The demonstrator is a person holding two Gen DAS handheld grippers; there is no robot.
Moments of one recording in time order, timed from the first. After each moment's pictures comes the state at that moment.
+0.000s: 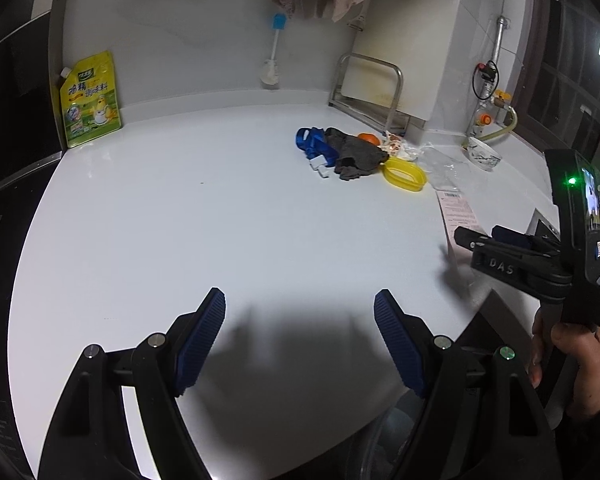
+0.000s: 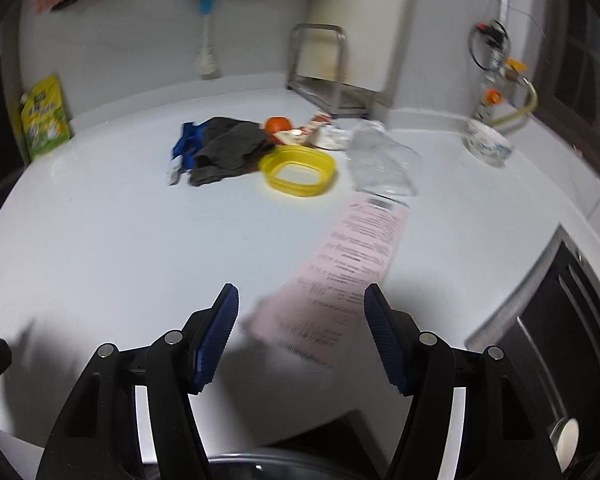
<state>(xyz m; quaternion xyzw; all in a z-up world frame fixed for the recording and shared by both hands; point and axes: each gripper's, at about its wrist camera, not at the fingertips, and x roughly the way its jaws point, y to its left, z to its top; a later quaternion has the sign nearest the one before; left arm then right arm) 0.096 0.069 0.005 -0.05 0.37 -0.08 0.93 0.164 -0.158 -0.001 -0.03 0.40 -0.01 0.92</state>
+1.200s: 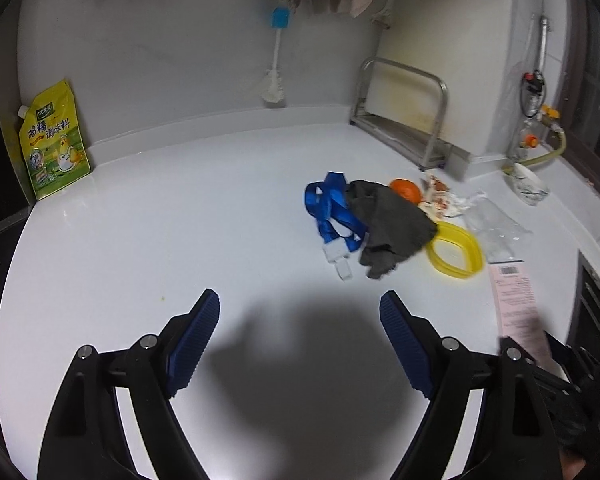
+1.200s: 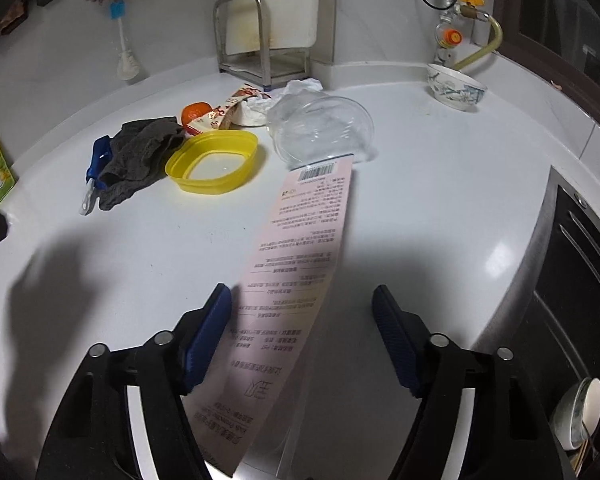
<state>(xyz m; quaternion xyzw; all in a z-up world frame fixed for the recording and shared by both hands) 0.259 0.045 0.012 -0.03 0.37 -0.04 0.93 0.214 -0.187 -0.035 0.02 0.42 -0.07 0.90</state>
